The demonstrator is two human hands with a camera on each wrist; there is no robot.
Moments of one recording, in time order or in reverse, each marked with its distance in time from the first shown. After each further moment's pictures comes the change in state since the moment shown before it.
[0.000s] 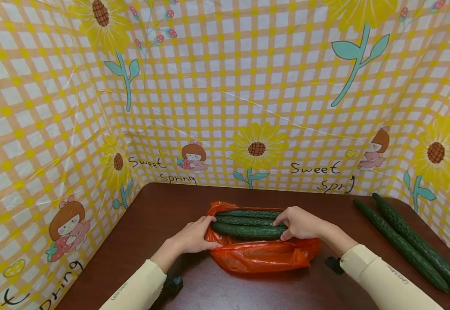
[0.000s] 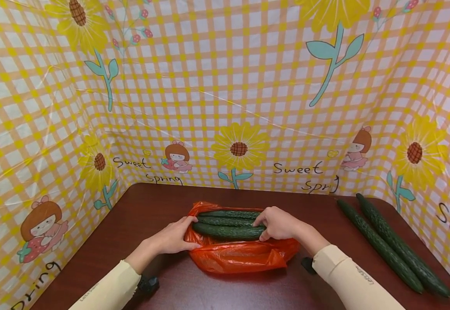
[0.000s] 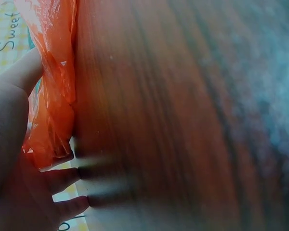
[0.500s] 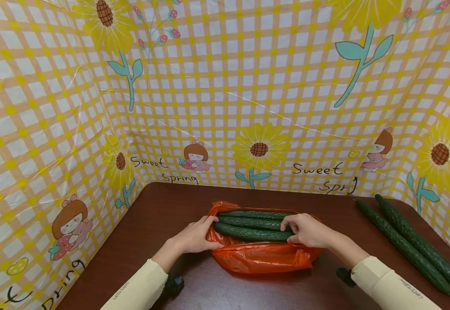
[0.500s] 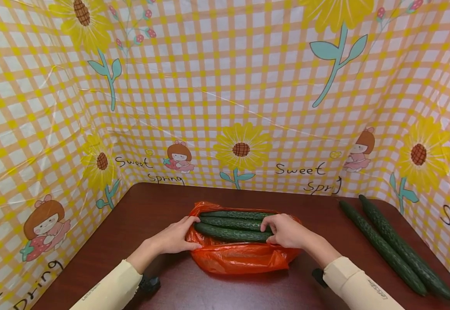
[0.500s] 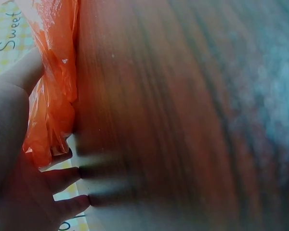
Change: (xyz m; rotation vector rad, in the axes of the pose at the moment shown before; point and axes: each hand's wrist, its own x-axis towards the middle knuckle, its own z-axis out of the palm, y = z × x) left_hand -0.001 -0.002 -0.001 -0.017 -0.005 0.008; right_hand -0.018 0.008 0.015 -0.064 0.115 0.020
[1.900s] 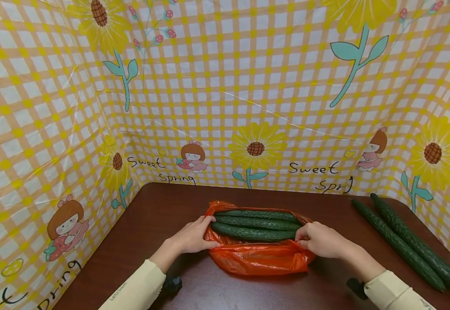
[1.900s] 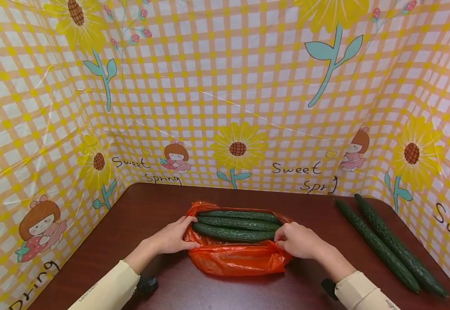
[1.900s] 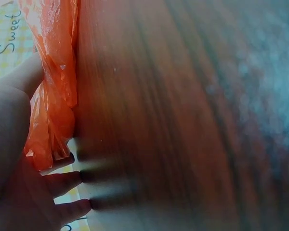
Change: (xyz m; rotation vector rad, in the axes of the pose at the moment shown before) left_hand 0.000 0.004 0.001 0.006 0.003 -0.022; right_hand -0.038 0.008 -0.005 -0.074 -0.051 0.072
